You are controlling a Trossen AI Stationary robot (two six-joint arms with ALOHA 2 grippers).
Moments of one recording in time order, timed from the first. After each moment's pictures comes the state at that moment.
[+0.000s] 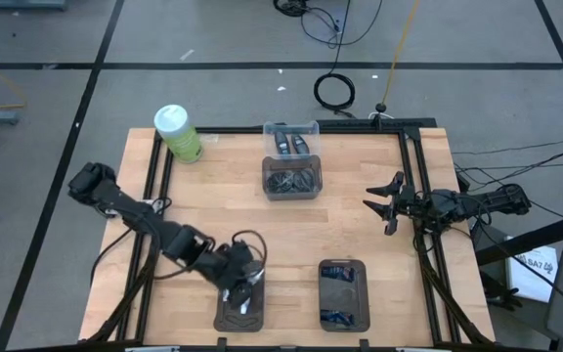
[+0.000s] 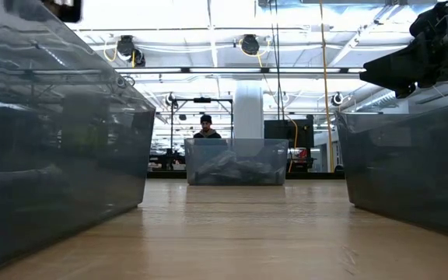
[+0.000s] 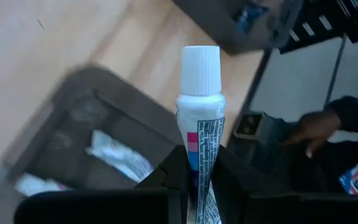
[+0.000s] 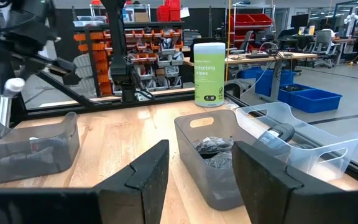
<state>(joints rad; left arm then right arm) -0.55 1.54 1.22 -0.56 -0.08 -1.12 0.20 0.01 0.07 -0.05 0.44 0.07</state>
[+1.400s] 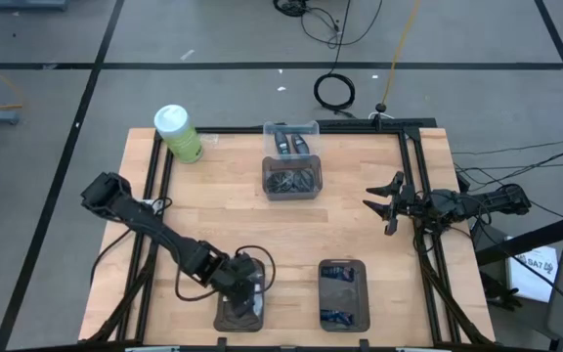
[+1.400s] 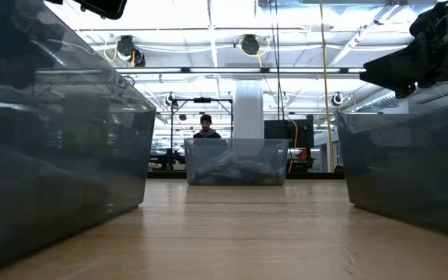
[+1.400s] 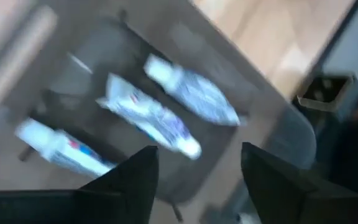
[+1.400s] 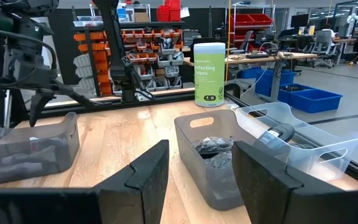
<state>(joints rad) -0.56 1.70 1.22 -0.63 0.03 -1.22 0.20 0.01 0.07 -0.05 0.44 0.07</state>
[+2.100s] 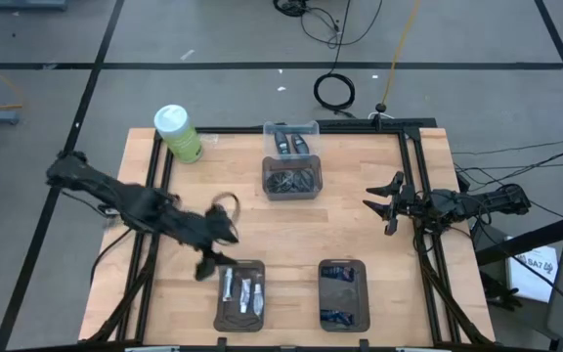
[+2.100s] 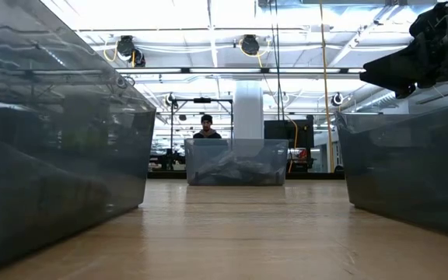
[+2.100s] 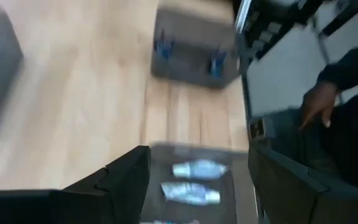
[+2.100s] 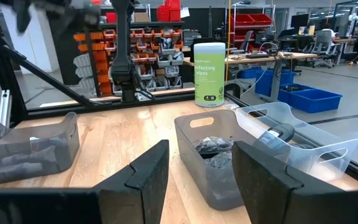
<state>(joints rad) -0.43 1.24 1.22 -0.69 -0.08 -0.52 0.20 0.01 0.07 -0.05 0.44 0.07</state>
